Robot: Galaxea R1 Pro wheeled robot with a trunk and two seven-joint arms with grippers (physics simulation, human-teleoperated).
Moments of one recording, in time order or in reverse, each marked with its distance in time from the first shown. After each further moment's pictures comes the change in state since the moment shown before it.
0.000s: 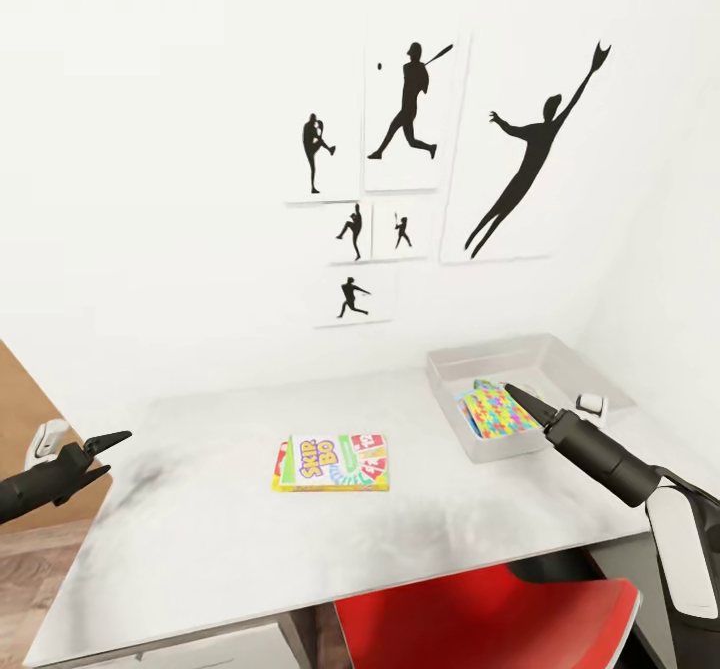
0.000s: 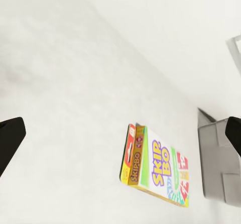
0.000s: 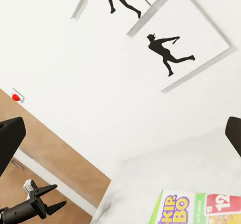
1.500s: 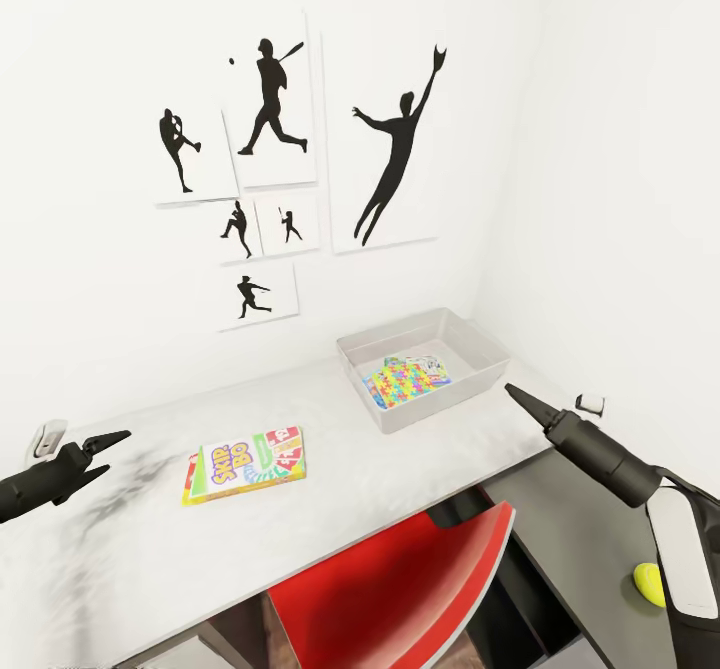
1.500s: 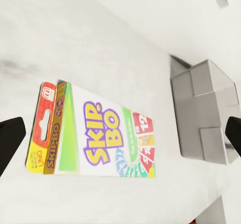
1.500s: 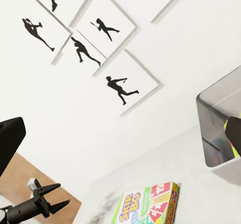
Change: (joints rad) left arm 0.000 0.002 0.001 0.000 0.002 0.000 -0.001; right arm 0.000 0.000 -0.002 0.001 0.001 -0.001 0.021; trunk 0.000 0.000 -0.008
